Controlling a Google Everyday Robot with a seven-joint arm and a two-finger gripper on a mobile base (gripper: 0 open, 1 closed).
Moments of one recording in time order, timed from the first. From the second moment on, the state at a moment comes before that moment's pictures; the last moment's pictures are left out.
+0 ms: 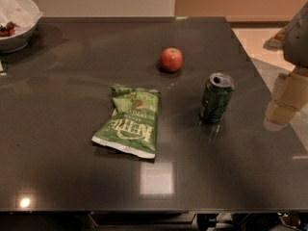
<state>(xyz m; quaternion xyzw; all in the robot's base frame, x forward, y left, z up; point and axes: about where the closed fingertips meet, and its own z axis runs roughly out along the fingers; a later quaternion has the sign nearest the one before) 0.438 -0.217 0.976 -0.60 0.78 -0.03 0.16</state>
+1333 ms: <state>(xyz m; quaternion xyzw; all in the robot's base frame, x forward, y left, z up) 0.500 -0.202 0.926 -0.59 0.78 0.07 0.21</state>
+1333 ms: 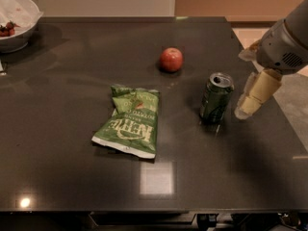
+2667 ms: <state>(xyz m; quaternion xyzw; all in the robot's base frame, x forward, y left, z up) 0.519 -0.174 0.892 -0.57 0.74 0.18 0.32</state>
